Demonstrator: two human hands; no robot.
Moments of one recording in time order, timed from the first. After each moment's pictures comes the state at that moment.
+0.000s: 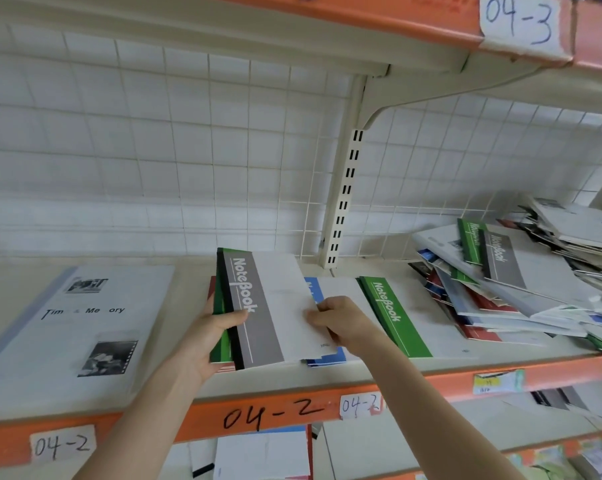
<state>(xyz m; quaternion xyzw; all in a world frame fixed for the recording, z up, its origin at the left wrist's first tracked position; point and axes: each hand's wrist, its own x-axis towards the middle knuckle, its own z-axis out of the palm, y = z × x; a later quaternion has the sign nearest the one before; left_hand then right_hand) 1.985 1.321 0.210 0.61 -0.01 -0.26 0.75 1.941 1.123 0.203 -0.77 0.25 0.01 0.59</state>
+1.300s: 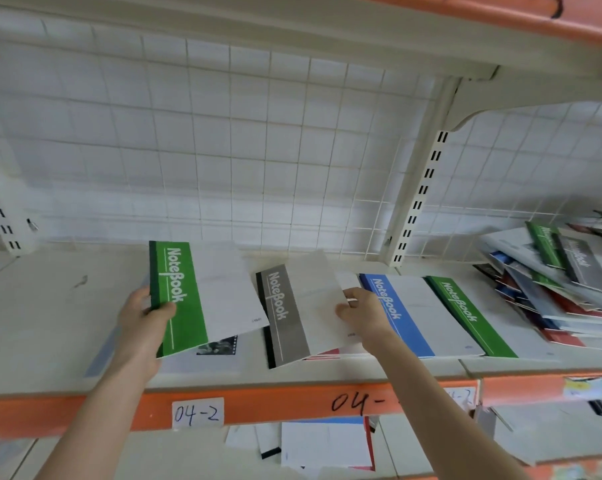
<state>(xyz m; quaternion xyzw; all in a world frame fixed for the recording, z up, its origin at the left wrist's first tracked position) 2.055 1.498 0.189 0.68 0.08 0.00 0.73 1.985 1.228 0.192 -0.80 0.30 -0.09 0.52</state>
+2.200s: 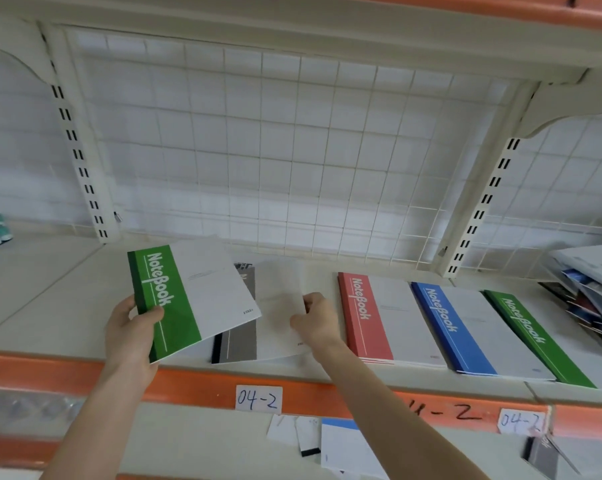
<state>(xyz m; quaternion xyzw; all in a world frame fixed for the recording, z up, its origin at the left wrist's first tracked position) 2.043 1.577 0.187 0.58 0.18 0.07 0.79 2.030 1.356 0.174 -0.82 0.21 -0.03 0.53</state>
